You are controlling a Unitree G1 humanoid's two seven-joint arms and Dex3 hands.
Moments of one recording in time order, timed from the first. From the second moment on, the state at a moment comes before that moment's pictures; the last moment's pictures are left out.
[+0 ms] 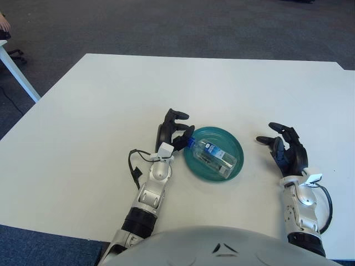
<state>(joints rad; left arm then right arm) 0.01 -0.11 -0.28 0.17 0.24 -0.22 0.31 0.16 -0.08 -0.25 0.19 0.20 -0.36 0.13</state>
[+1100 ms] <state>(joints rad) 0.00 -0.11 -0.22 0.36 0.16 -0.27 0.28 0.14 -0.10 -0.23 0.16 0.17 -0.27 0.09</state>
